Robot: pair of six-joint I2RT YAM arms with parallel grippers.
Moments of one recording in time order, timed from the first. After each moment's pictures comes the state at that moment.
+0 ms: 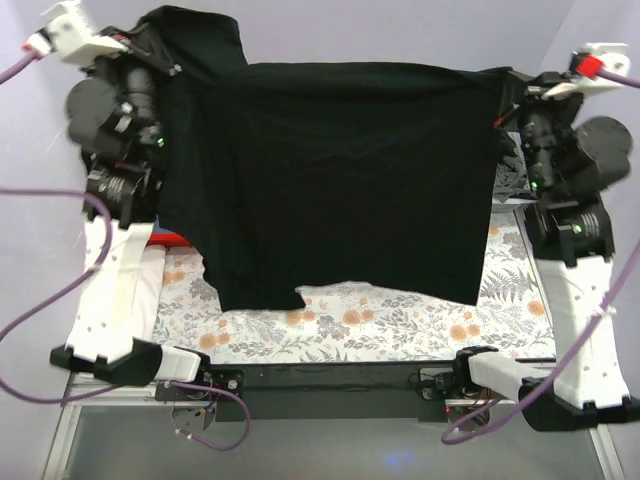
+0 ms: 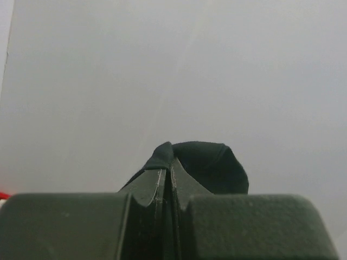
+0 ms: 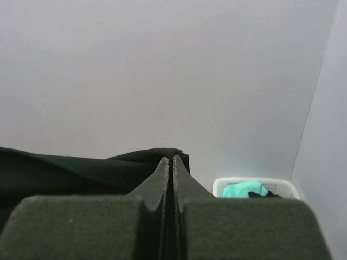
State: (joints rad) left arm -0.28 1.33 1.99 -0.13 -0.41 -0.30; right arm 0.19 1.09 1.67 -0.22 0.09 0.08
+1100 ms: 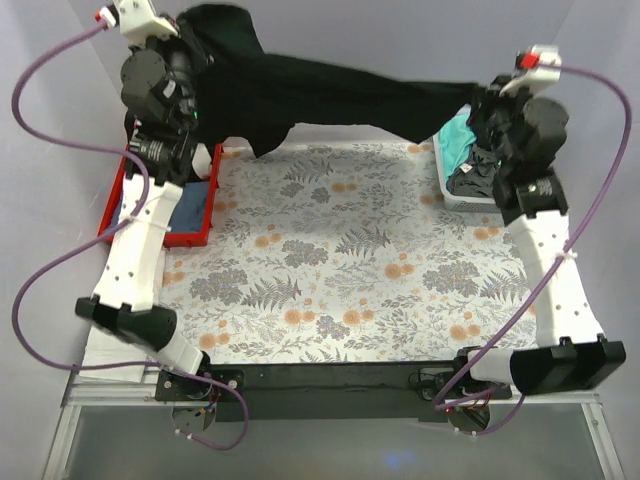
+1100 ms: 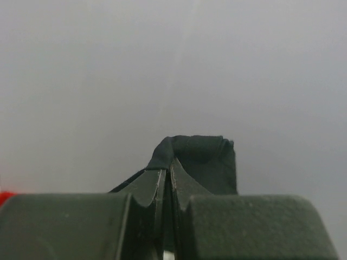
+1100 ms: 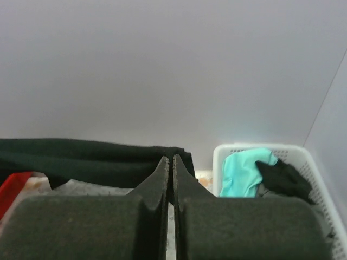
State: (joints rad) left arm -0.29 1.62 2.14 -0.07 -0.40 -0.17; right arm 0.13 1.32 1.61 -0.10 0.04 0.11
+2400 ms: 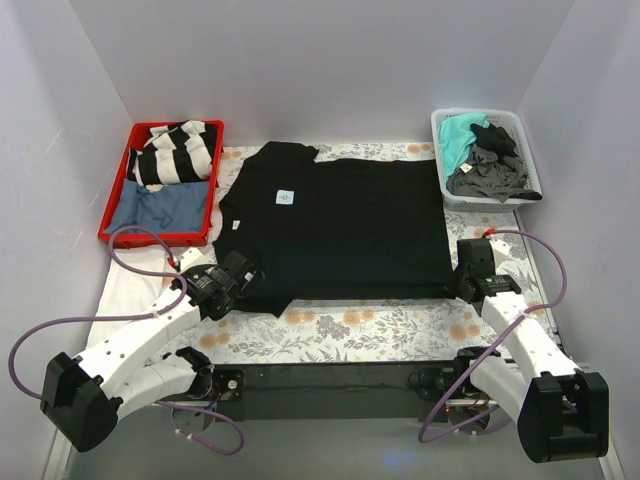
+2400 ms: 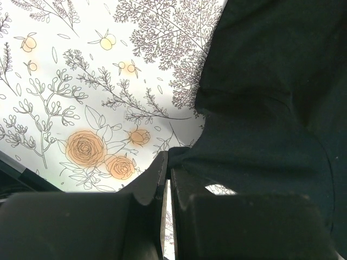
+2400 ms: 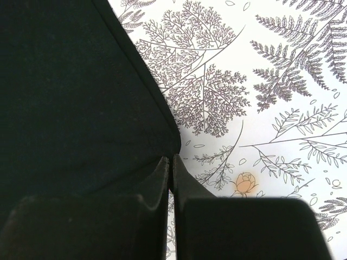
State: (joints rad) left arm -0.64 0.97 0.71 -1.07 -0.59 -1.35; right arm 0.13 0.95 0.49 -0.52 0.30 0.62
